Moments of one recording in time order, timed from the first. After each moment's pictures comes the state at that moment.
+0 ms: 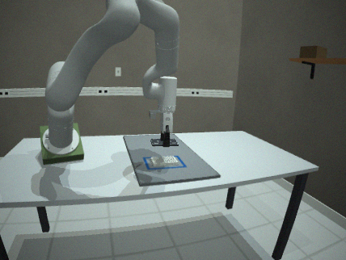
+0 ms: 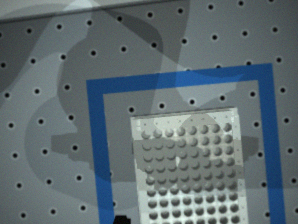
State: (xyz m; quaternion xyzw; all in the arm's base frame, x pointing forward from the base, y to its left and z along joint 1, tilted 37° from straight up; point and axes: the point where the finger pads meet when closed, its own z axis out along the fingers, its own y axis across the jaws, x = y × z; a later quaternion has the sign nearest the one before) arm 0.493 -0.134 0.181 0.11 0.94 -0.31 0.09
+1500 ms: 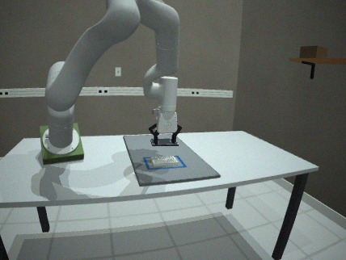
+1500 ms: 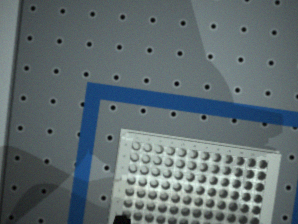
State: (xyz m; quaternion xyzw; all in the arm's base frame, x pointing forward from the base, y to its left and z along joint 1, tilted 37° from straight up) arm 0.493 -0.134 0.181 0.67 0.67 -0.19 0.25
